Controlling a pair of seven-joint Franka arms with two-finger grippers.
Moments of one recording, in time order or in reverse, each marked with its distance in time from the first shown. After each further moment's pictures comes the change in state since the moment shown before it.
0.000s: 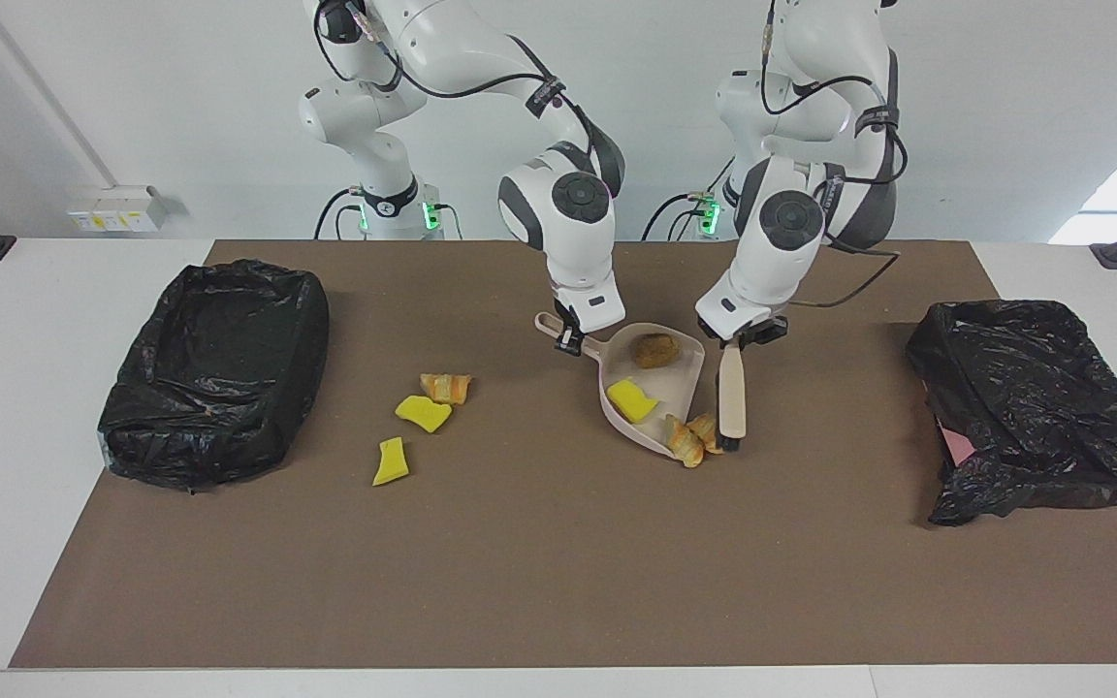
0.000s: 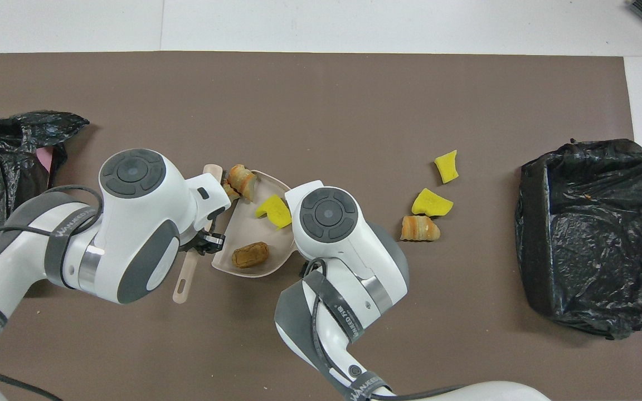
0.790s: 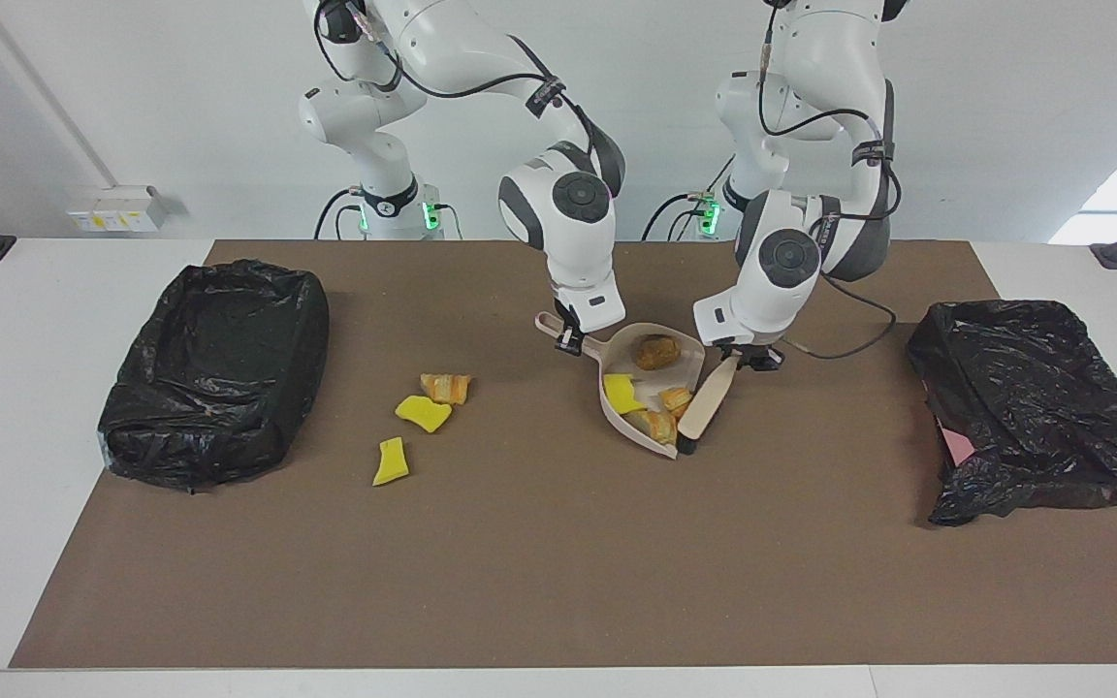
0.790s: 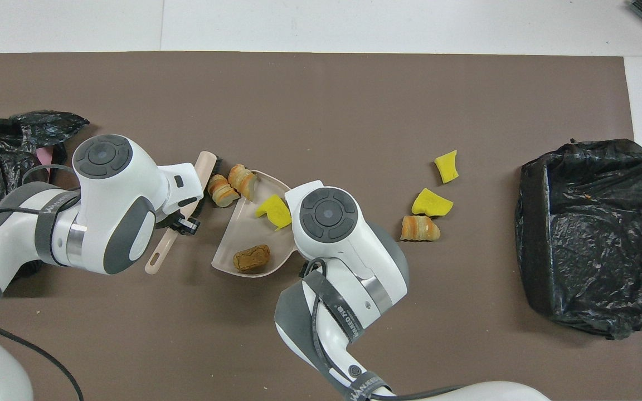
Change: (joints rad) left arm -0.031 0.018 -0.025 -0.018 0.001 -0.078 0.433; right arm 0.001 0.000 0.000 0.000 0.000 0.000 0.004
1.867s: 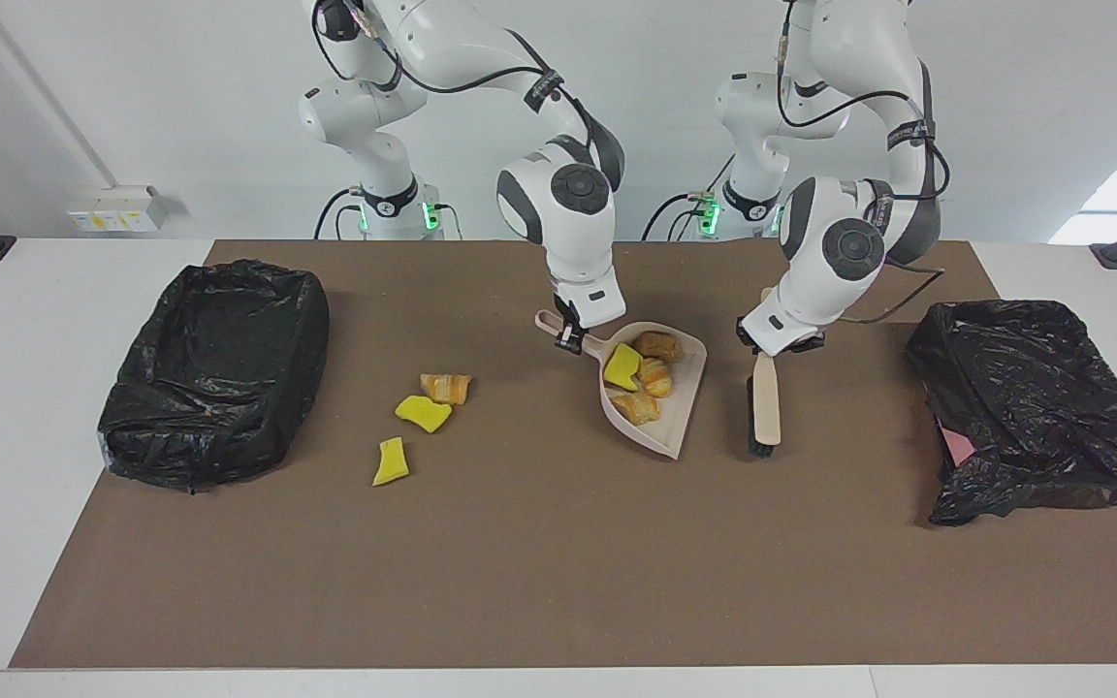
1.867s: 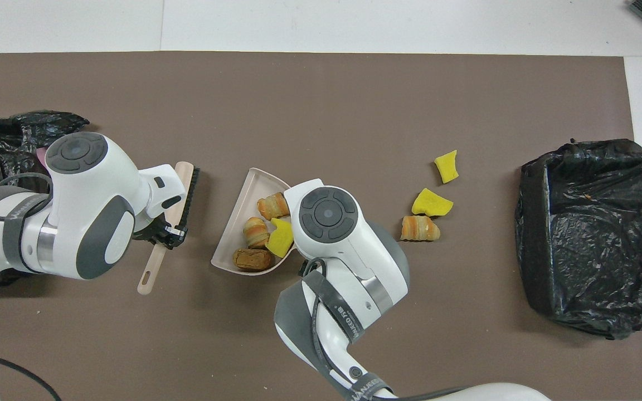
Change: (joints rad) left arm 0.109 -0.038 0.020 0.008 -0.035 -0.020 -0.413; right arm -0.017 -0.048 -0.005 0.018 -0.009 -0.044 0.001
